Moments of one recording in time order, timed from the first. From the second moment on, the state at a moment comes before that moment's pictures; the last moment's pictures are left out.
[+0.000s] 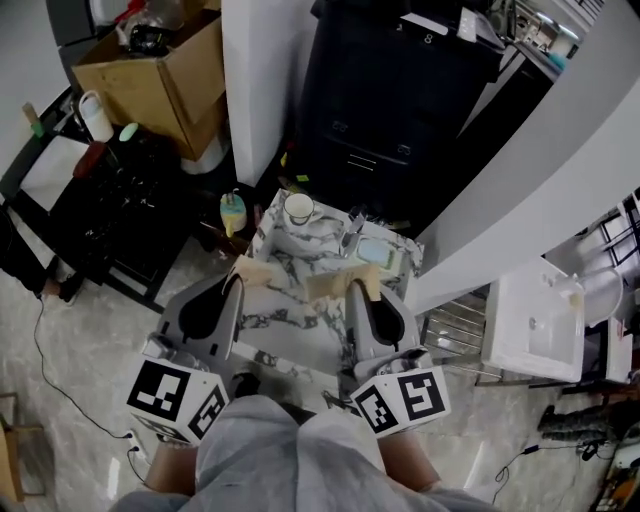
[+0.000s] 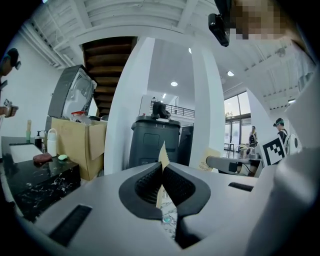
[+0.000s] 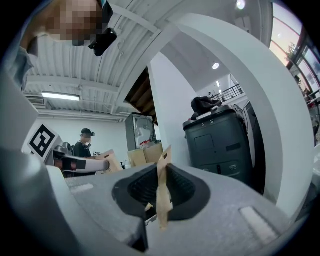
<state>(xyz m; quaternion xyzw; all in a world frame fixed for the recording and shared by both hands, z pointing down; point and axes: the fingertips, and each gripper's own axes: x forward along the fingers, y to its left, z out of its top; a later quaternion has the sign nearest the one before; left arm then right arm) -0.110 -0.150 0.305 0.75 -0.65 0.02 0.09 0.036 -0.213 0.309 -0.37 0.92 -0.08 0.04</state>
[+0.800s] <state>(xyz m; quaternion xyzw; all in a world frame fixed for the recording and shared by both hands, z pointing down) -0.154 -0.216 0.315 0.82 -0.56 0.04 0.10 -0.003 -0.245 0.311 -0.47 0.88 -0.08 0.04</state>
